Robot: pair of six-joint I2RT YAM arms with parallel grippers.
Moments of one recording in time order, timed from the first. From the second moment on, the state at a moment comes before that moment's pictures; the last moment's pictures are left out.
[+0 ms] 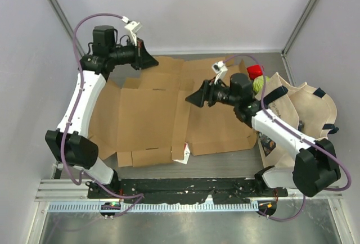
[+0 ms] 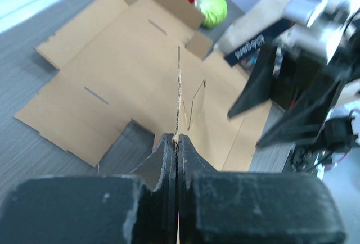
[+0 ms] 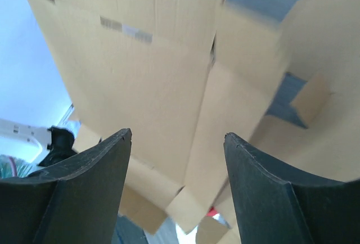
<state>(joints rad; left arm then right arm) -0.18 1.61 1.74 -0.64 0.84 0.01 0.43 1.32 0.96 0.11 -0.58 0.48</state>
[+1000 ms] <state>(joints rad) 0.07 1.40 1.56 0.07 0.98 -0.80 0.36 1.41 0.94 0.51 -0.78 0.53</state>
